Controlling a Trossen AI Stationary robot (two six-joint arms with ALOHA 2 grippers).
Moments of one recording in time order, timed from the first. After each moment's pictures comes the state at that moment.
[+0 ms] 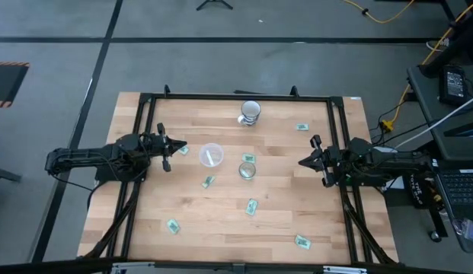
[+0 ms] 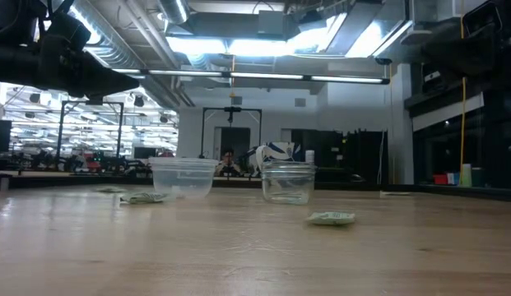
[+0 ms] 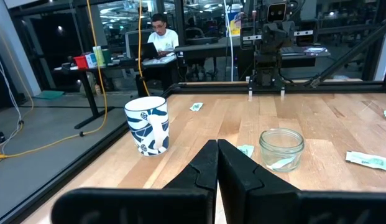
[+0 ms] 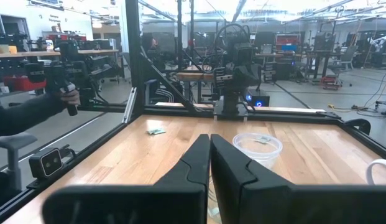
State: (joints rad) left arm 0.13 0.08 0.01 0.05 -0.16 0.07; right arm -0.05 0.10 0.01 0.19 -0.23 0.02
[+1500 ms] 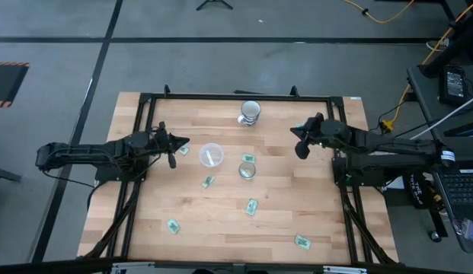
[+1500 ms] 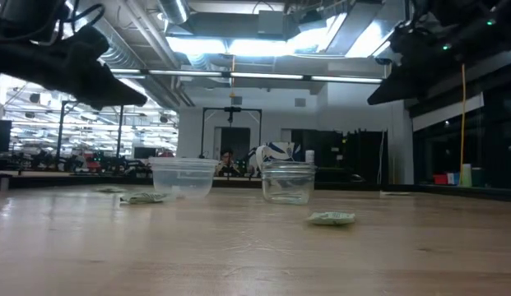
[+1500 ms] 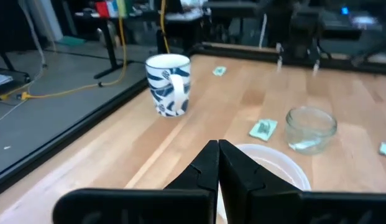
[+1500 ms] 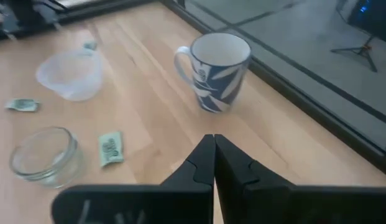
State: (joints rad) left arm 0.15 0.36 0.10 0.05 -0.25 -0.06; right arm -0.24 0.74 0.47 -0.22 0.28 0.17
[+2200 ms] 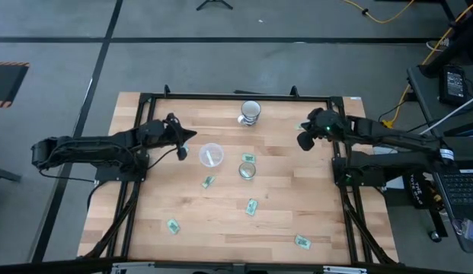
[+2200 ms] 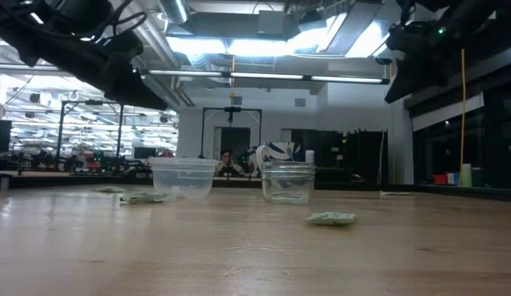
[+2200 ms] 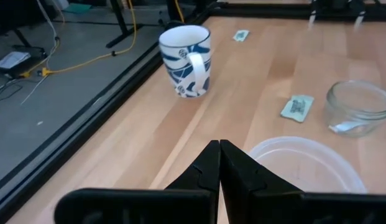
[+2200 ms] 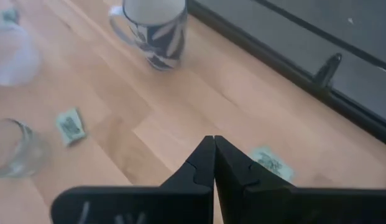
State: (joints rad) left arm 0.31 0.72 0.30 0.04 -0.16 0.03; right arm -0.28 0.84 0.74 -0.72 0.37 0.39
